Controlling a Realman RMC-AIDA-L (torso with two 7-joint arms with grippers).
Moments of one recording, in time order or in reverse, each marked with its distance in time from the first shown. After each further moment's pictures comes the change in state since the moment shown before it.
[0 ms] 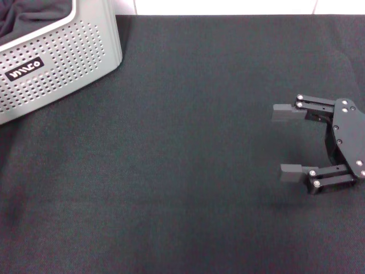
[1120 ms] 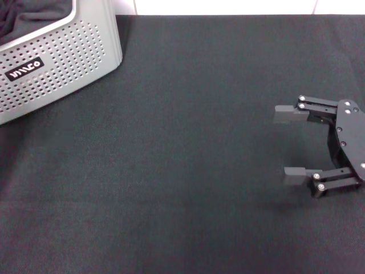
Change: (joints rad) left arm -0.021 0.012 0.102 0.165 -0.006 0.300 -0.689; right arm -0.002 0.001 0.003 0.000 0.008 -0.023 -0.001
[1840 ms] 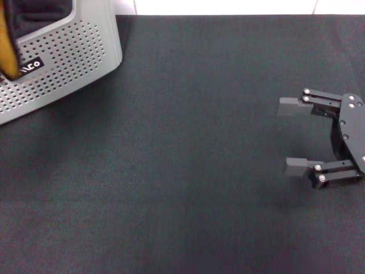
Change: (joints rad) left arm 0.026 0.027 0.597 0.523 -0.325 0.102 -0.720; right arm -0.004 0.002 0.026 0.000 -0.003 0.011 -0.006
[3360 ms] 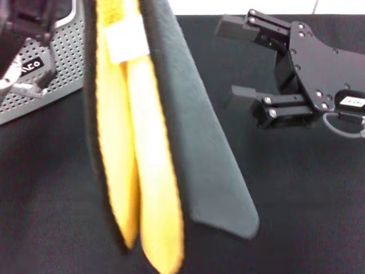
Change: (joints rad) left arm -0.203 -0.036 0.319 -0.131 -0.170 -0.007 0.269; right arm 0.212 0.012 -0.291 0.220 0.447 0.045 -0.111
